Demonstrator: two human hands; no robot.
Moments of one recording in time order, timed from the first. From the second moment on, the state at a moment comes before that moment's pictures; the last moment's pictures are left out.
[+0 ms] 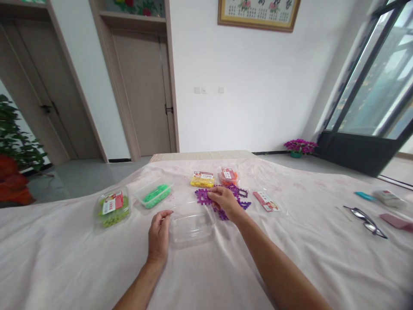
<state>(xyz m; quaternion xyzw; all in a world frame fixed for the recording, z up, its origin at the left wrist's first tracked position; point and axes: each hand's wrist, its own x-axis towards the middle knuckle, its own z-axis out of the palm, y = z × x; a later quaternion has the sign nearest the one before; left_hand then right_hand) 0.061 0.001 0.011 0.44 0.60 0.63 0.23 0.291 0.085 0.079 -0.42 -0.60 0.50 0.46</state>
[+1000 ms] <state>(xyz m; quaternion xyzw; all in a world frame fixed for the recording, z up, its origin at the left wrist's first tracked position) 0.059 0.003 0.006 0.43 0.60 0.63 0.24 0.371 0.112 0.076 -0.59 -0.75 0.19 0.23</state>
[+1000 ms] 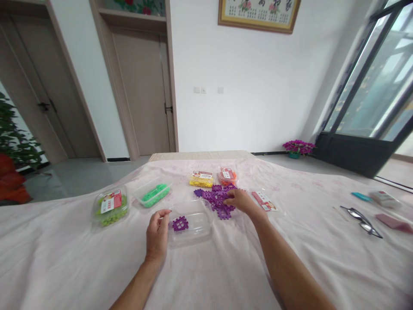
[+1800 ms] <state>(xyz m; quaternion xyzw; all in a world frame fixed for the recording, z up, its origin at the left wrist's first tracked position) 0.057 0.004 0.005 0.43 0.61 0.63 0.20 0.348 0.098 0.084 -0.61 -0.78 0.11 0.09</state>
